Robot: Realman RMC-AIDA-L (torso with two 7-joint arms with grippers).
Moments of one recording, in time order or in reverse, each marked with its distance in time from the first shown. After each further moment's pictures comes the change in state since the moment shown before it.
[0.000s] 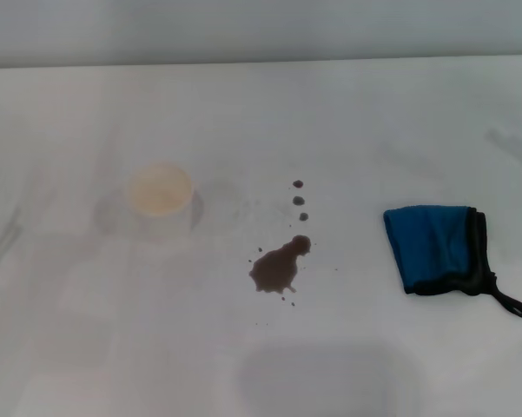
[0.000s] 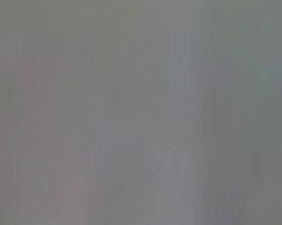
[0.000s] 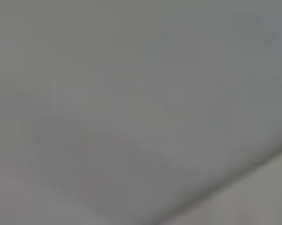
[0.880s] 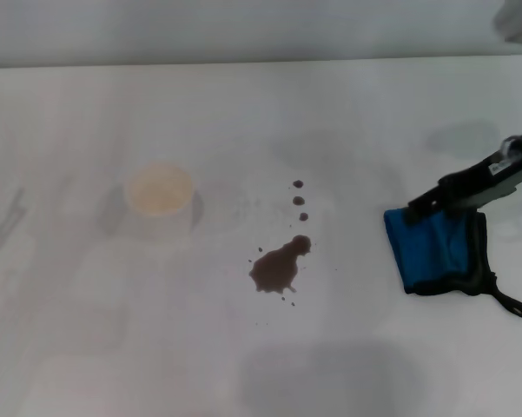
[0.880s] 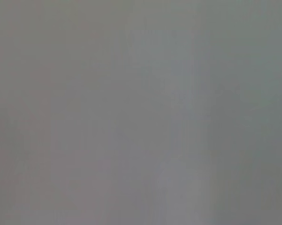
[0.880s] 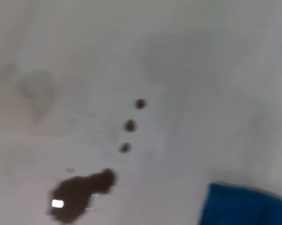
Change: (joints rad) left arm -0.037 -0.004 0.000 0.000 -0.057 0.023 0.064; right arm 0.305 0.241 0.003 -0.622 -1.315 0.274 0.615
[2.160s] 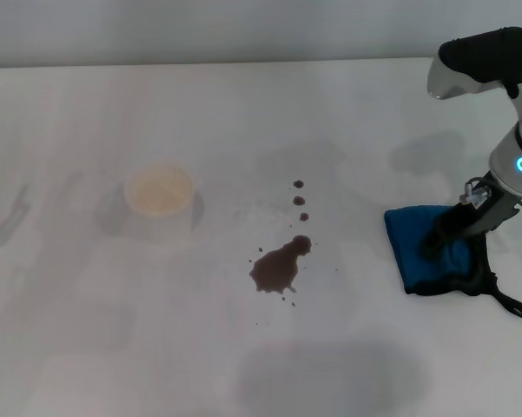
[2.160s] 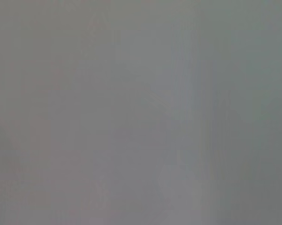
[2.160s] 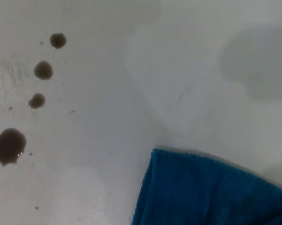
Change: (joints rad) left arm -0.006 -0.002 0.000 0.015 -0.015 0.007 0.039; right arm 0.043 0.078 -0.250 -0.010 -0.295 -0.073 0.216
